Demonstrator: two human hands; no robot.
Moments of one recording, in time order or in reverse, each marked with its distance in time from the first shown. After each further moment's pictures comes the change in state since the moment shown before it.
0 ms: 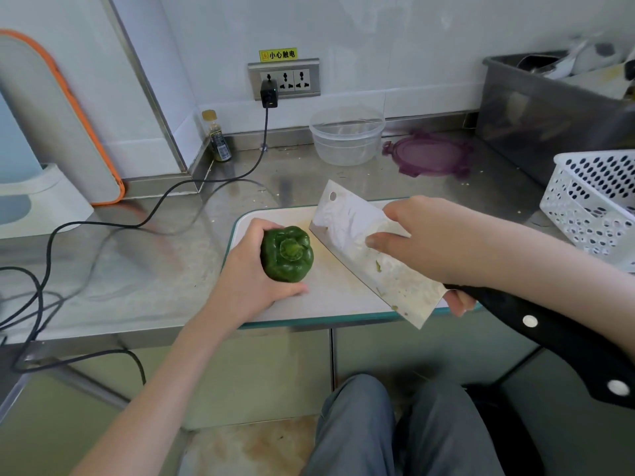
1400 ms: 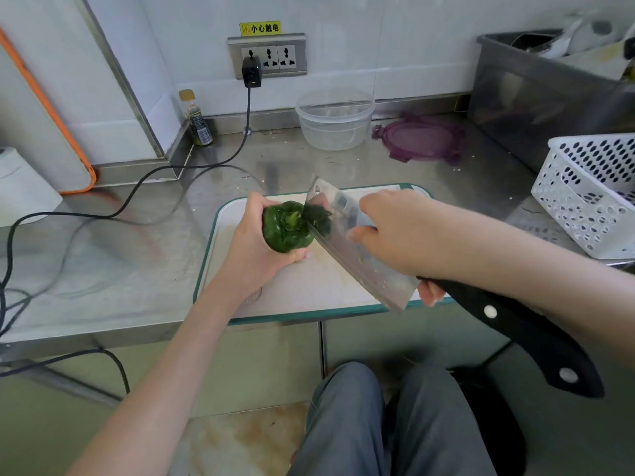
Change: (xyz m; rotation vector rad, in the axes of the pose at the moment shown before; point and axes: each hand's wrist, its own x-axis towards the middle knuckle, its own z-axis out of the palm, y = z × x) left_hand 0.030 0.001 0.026 -0.192 0.046 -0.023; right_hand 0.021 -0.007 0.009 -0.063 -0.065 -0.033
